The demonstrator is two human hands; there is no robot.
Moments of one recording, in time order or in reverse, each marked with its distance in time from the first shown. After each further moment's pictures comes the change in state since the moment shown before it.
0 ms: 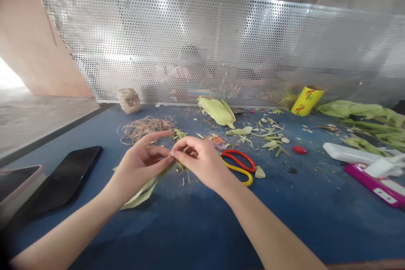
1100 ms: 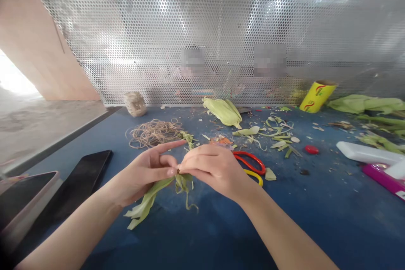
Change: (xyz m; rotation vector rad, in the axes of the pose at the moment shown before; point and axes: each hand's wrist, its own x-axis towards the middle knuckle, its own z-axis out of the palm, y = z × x) left_hand 0.003 0.010 -0.019 -0.395 -0.264 -0.315; right_hand -0.009 -0.002 -0.015 -0.375 0.016 -0.678
